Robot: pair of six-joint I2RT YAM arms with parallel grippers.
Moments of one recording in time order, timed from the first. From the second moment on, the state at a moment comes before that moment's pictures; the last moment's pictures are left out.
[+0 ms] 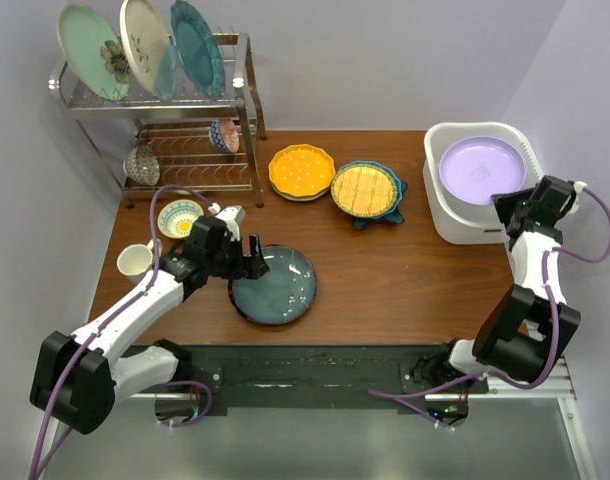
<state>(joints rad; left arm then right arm) -0.43 1.09 0.66 -0.36 0.15 -0.43 -0.51 1.36 0.97 -0.15 -0.14 0.89</state>
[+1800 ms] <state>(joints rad) -0.44 1.09 0.66 -0.36 0.18 -0.43 -0.49 1.57 1.03 -0.02 -0.15 0.92</state>
